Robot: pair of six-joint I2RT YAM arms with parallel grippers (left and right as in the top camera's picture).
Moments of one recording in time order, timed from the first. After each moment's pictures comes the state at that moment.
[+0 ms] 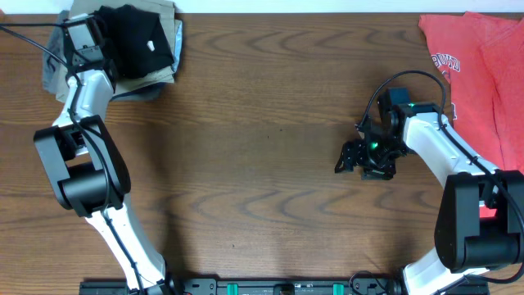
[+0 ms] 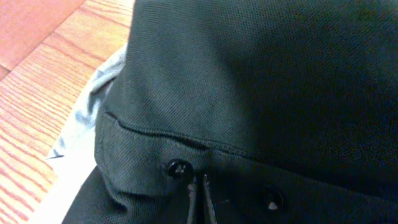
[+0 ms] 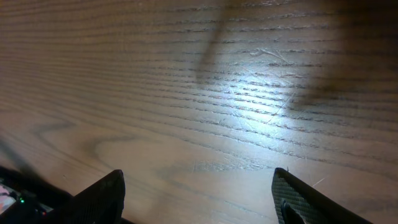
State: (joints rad) left arm 0.27 2.20 1.66 -0.16 -0.27 -0.09; right arm 0.09 1.78 1.10 -1.00 -0.41 0.17
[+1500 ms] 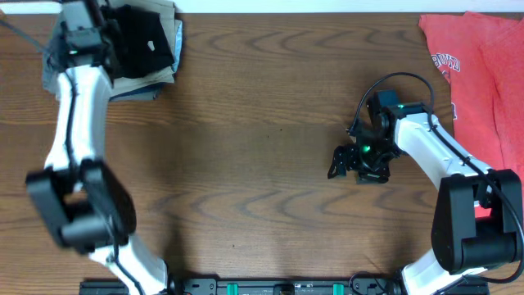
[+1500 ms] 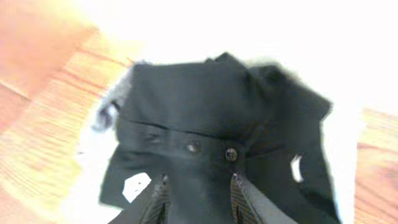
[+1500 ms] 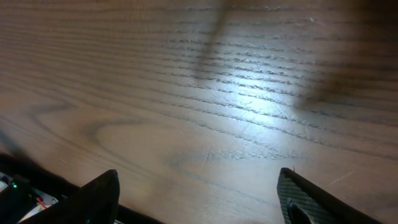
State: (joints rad) left arm 0.19 1.88 1.67 -0.44 -0.22 -0.10; right arm 0.14 1.78 1.10 -1.03 -0.41 0.17
